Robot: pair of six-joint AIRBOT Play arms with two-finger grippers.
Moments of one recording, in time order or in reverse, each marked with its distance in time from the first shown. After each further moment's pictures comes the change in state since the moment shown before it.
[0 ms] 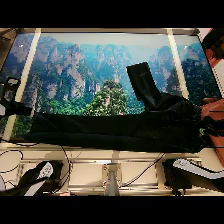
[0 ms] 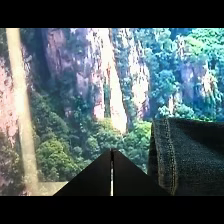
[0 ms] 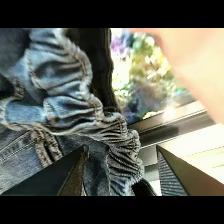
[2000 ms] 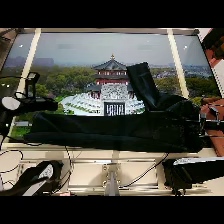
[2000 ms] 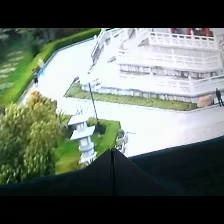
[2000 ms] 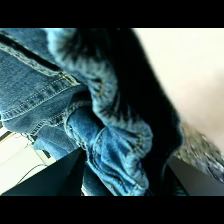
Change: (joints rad) left arm -0.249 -0.011 0.000 -0.546 -0.129 0.004; right arm -0.116 -0.475 0.097 0.410 0.219 -0.170
